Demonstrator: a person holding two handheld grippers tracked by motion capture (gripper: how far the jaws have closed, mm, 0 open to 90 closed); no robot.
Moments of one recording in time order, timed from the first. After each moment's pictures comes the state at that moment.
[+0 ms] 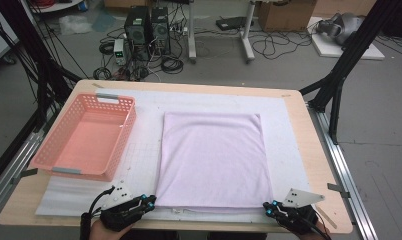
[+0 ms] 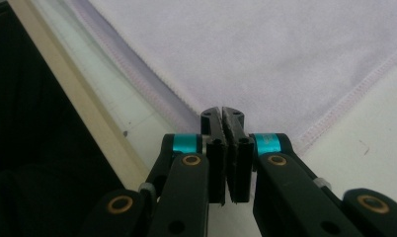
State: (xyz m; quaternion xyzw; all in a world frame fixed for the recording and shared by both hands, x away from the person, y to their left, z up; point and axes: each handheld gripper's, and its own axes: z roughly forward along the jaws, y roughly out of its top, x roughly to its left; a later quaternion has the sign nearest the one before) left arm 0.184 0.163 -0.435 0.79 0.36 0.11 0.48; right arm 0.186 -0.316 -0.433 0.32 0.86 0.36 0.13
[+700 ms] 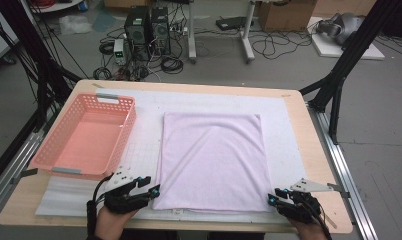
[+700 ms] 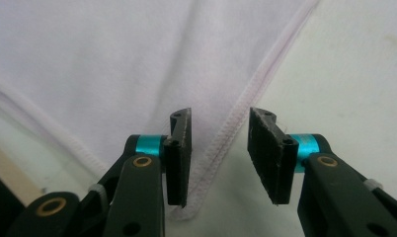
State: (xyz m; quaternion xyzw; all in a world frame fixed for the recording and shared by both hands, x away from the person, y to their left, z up) left arm 0.225 0.160 -0.435 0.75 0.42 0.13 0.50; right arm 0.208 -0.332 -0.443 0.46 0.79 0.37 0.15
